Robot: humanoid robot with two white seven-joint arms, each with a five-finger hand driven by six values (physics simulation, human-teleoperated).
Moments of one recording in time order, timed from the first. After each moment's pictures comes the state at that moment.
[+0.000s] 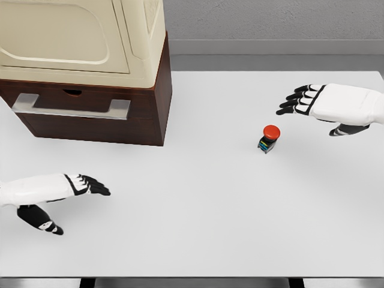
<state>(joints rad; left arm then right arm) -0.25 1.26 -0.69 -1.76 0.11 -0.61 -0.43 -0.56 -1.02 0.44 -1.67 0.33 -0.61 0.61</state>
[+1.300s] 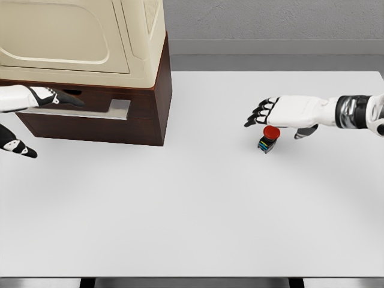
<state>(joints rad) -0.81 1.35 -0.85 -1.69 0.43 -0.53 -0.61 -0.79 -0.80 0.77 -1.44 0.52 -0.61 0.61</state>
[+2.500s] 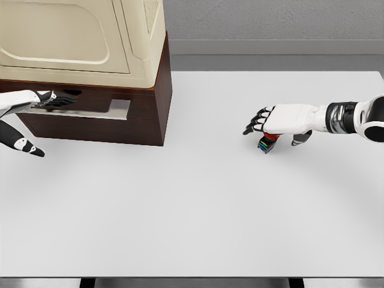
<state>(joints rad) -0.81 1.31 -0.96 -1.64 0.59 -0.21 -0.55 -0.80 -0.76 0.82 -1.37 0.55 -0.61 0.61</state>
